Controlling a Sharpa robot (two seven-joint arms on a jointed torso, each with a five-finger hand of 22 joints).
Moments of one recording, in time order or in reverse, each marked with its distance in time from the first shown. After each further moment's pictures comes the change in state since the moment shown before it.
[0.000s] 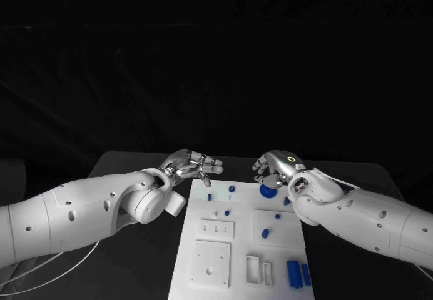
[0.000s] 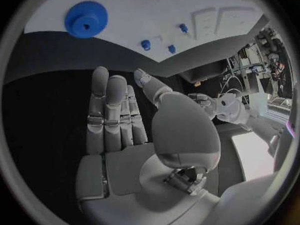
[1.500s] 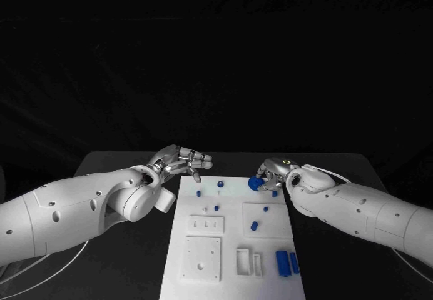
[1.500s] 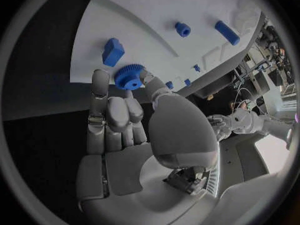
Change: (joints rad) left arm 0.000 0.007 -0.001 -0.012 0.000 0.006 0.000; left_hand 0.000 0.000 -0.003 -0.003 0.000 0.000 0.000 0.000 0.000 -0.004 0.004 0.000 0.000 0.000 0.000 0.000 0.000 0.000 0.000 0.000 0.000 0.000; right arm -0.036 0.049 0.003 -0.203 0.047 0.262 0.019; right_hand 0.013 0.023 -0.272 0.074 0.108 -0.145 0.002 0.005 0.039 -0.029 -0.027 1.029 1.106 0.030 -0.012 0.270 0.589 -0.021 0.057 -0.010 0.004 0.172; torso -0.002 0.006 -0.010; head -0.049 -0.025
